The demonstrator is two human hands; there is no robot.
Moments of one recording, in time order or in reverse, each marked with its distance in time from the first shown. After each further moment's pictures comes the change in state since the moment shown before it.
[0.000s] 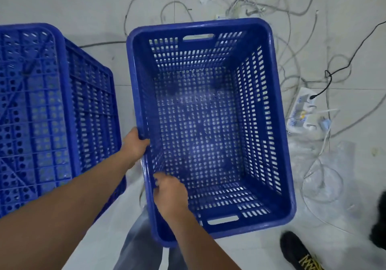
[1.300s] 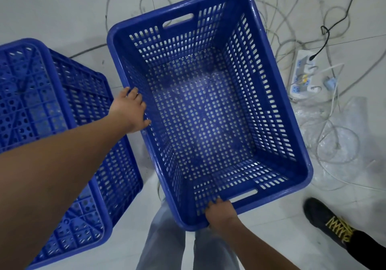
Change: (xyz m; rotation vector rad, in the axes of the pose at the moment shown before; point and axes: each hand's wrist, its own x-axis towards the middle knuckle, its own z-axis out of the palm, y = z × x) left_hand 0.035 0.055 -0.037 2.010 0.009 0.539; right_hand -0.043 0.122 0.065 -0.764 -0.506 0.015
